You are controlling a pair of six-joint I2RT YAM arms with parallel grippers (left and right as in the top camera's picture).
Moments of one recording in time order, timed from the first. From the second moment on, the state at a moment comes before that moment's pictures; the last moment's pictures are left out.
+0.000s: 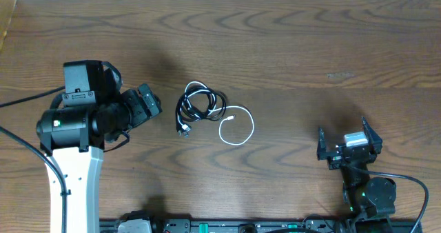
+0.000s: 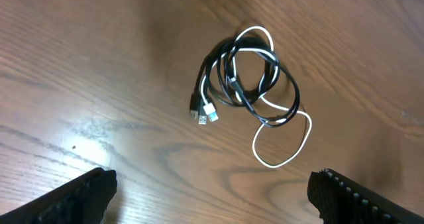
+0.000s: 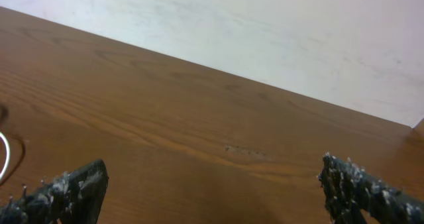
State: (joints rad) left arm 0.10 1.19 1.29 -1.24 0.23 -0.42; right arm 0.12 0.01 0.01 -0.07 0.00 -0.22
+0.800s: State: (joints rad) left arm 0.10 1.19 1.12 -1.30 0.23 -0.41; right arm 0.12 0.01 0.01 -0.07 0.00 -0.22
